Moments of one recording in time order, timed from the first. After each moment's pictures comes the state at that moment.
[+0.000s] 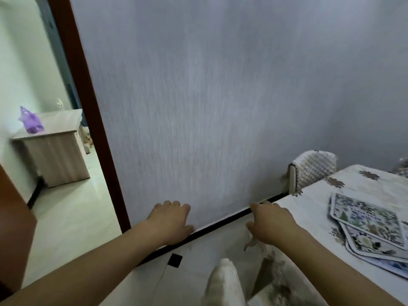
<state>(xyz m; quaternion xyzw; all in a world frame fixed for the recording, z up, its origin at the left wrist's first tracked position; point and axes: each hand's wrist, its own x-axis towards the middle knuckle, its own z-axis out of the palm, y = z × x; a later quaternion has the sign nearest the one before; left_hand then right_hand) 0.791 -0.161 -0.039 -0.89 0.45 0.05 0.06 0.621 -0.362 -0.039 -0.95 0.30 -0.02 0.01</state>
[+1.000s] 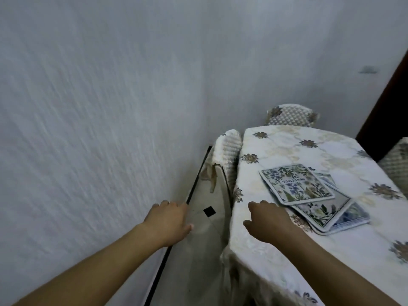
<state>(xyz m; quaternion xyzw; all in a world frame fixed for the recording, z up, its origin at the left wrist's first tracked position) 1.072 -0.651 -0.067 -0.64 0.76 0.05 0.10 0.809 -0.673 -0.078 -0.76 0.65 0.04 0.05</state>
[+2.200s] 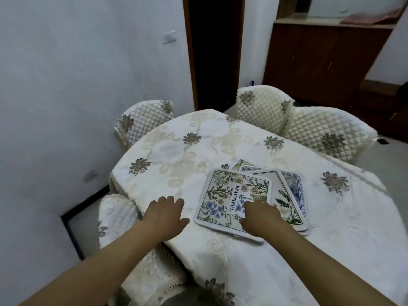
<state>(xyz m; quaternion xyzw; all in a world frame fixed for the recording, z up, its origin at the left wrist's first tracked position) 0.837 -1.251 -0.139 -0.18 0.97 -0.04 0.14 0.689 -1.035 -0.162 -0.30 0.94 0.02 0.19</state>
